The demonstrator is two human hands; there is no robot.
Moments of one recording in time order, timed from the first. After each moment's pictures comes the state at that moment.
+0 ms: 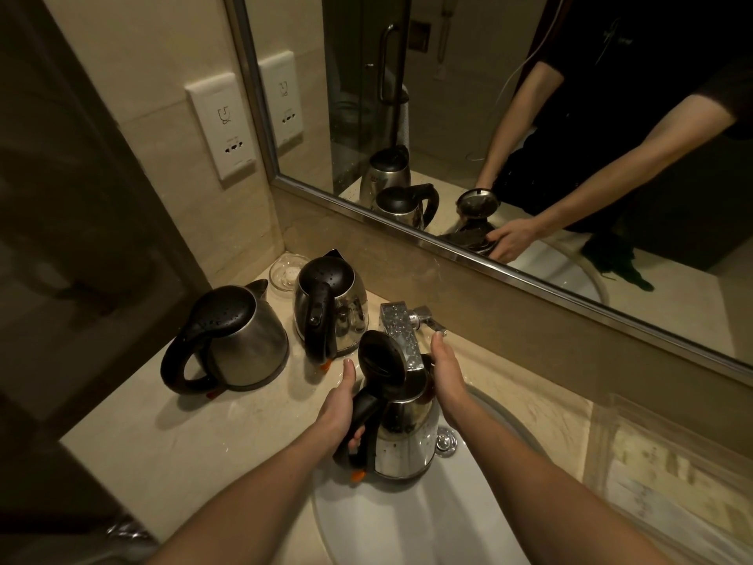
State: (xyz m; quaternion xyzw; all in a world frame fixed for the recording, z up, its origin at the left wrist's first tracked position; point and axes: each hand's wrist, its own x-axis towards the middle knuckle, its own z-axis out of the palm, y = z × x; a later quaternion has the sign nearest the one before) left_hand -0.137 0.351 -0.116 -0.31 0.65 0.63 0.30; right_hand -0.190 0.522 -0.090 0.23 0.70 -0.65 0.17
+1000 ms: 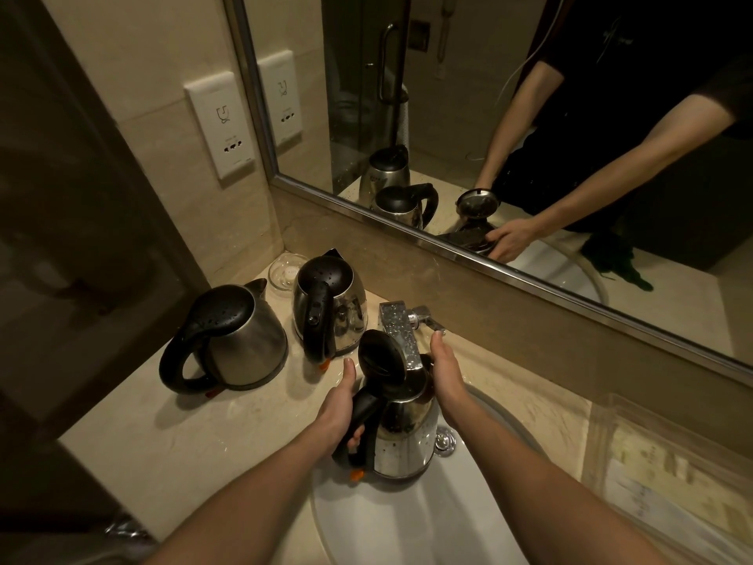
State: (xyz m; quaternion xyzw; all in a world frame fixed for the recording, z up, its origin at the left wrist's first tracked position) left_hand -0.136 0.353 -0.110 -0.30 0.66 0.62 0.30; right_hand -0.194 0.524 -0.101 0.23 0.72 -0.63 0.16
